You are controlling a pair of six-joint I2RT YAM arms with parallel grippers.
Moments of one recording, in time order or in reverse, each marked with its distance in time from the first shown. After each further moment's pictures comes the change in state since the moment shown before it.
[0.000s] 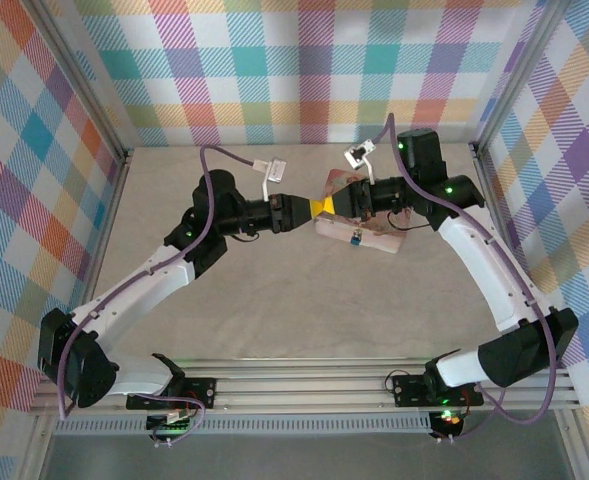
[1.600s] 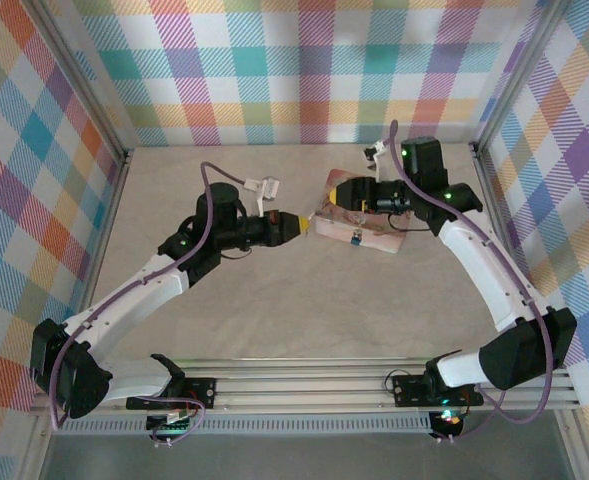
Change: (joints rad) left arm 0.013 -0.064 -0.078 -0.273 -0.193 0.099; right arm -0.048 -0.020 -0.131 0.083 0.383 0.244
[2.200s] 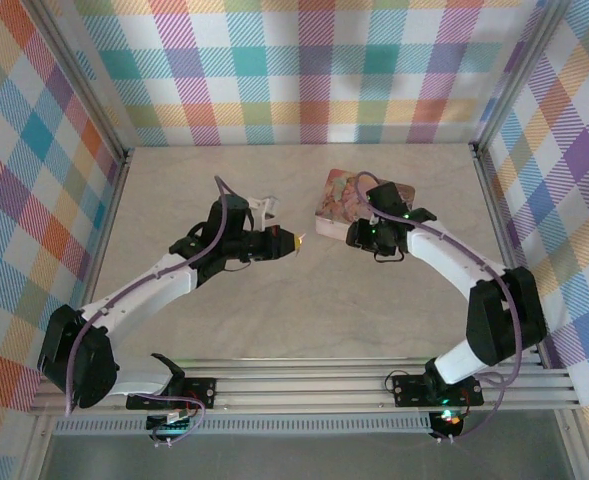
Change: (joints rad) left arm 0.025 0.062 -0.093 -0.064 -0.030 0.037; right arm 0.076 0.158 -0.303 0.061 0.582 0.186
